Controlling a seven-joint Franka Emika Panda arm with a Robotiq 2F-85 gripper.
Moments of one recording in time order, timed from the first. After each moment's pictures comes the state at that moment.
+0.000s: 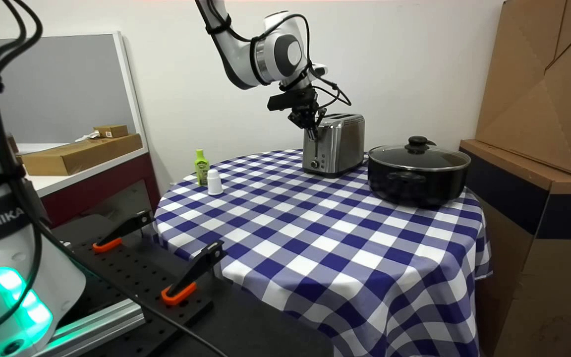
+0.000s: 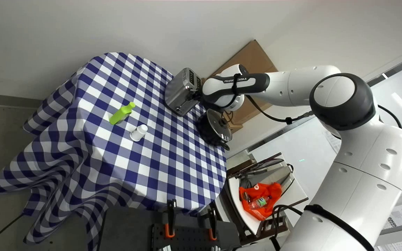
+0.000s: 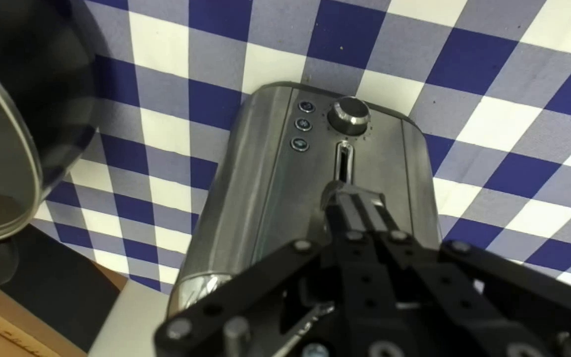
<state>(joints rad) 0.14 0.64 -0.14 -1.87 -0.13 2.91 0.02</state>
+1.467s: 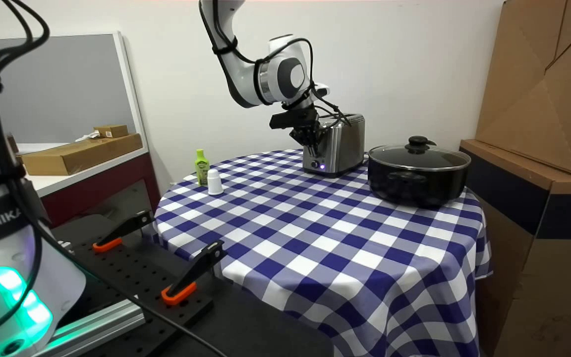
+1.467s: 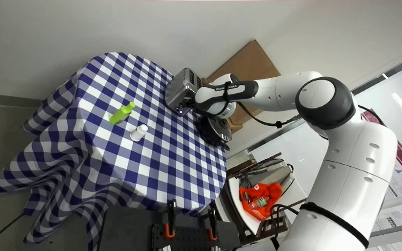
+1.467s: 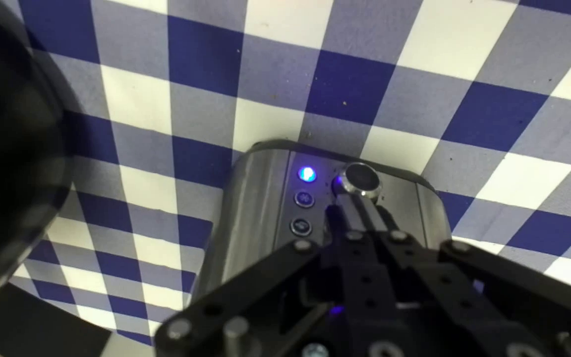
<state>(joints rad) 0.10 0.73 -0.11 -1.85 -0.12 2.95 0.02</state>
